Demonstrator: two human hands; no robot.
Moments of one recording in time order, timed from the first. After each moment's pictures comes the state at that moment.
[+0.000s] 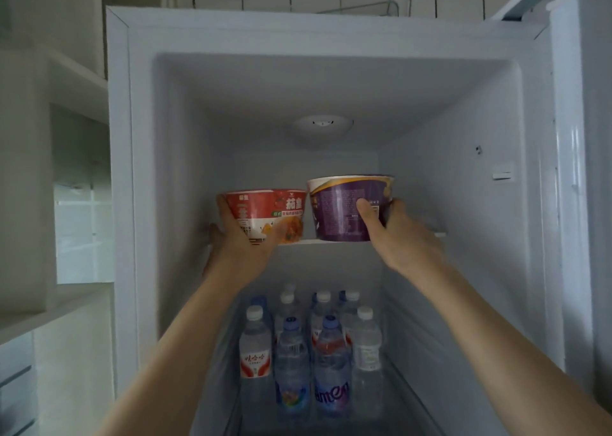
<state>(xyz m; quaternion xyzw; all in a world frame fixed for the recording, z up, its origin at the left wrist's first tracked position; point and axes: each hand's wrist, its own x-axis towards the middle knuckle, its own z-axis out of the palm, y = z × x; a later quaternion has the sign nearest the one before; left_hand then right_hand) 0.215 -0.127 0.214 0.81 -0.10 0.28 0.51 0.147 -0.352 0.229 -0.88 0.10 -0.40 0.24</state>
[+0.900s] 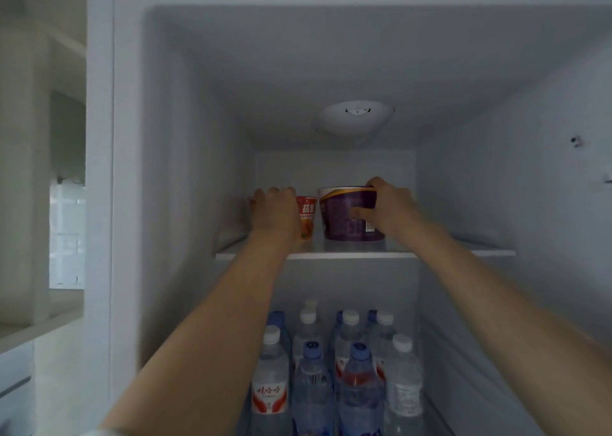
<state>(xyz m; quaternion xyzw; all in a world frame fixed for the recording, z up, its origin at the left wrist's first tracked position) 0.312 -0.159 0.275 0.90 -0.09 0.41 0.07 0.285 -0.352 0.279 -0.89 -0.04 -0.38 0.25</state>
